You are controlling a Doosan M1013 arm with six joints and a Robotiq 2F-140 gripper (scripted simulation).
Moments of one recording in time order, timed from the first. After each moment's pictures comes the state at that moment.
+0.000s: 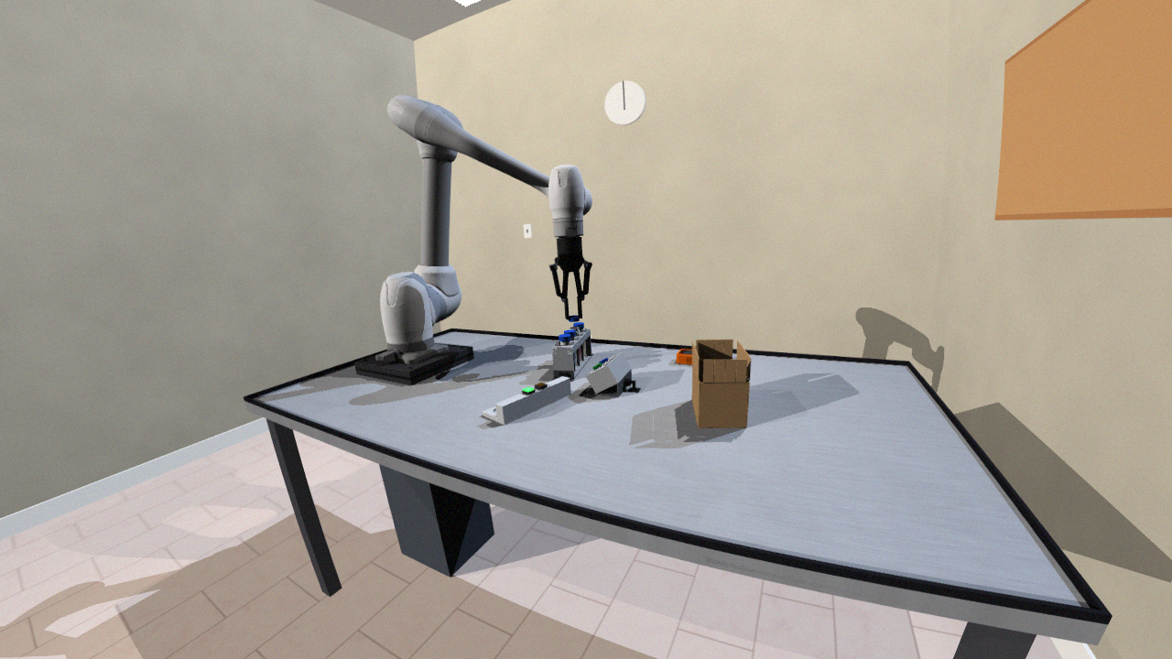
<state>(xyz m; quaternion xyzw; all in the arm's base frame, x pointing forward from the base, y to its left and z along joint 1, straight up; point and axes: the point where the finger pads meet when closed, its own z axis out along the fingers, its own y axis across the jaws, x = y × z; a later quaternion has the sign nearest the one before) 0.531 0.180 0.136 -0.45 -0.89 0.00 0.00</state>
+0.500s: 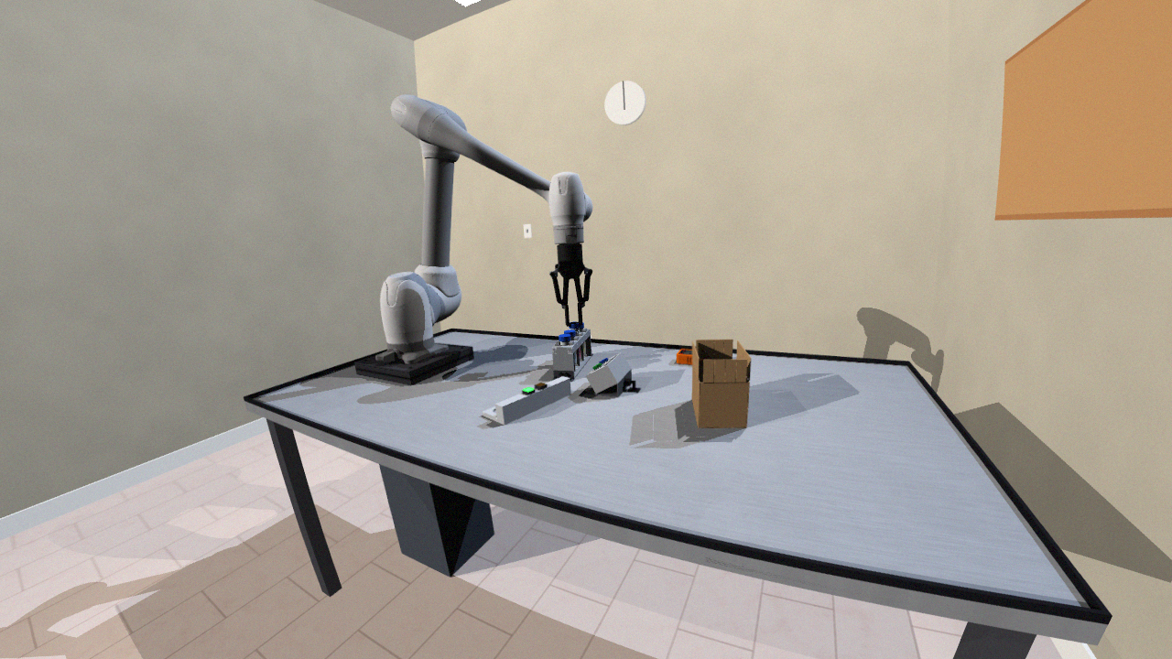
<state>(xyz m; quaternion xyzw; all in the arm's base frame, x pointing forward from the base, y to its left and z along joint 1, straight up) 0.531 0.180 0.115 -0.45 -0.89 0.00 0.00</state>
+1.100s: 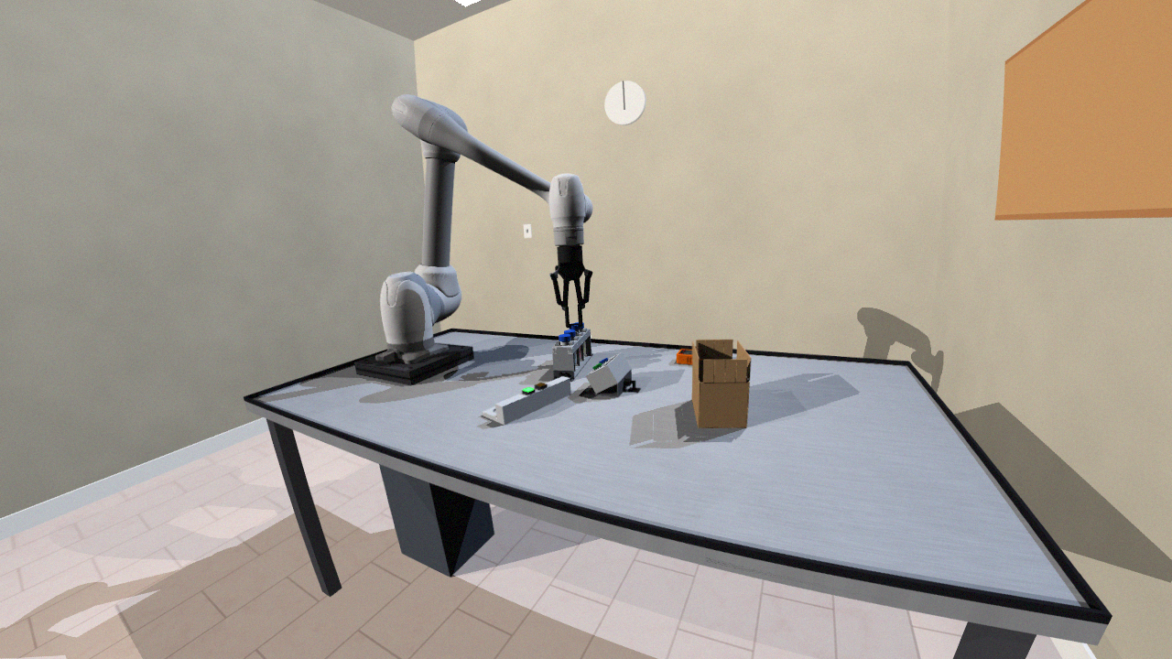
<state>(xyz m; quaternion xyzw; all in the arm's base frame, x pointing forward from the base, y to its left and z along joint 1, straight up) 0.531 0.180 0.110 -0.45 -0.89 0.00 0.00</state>
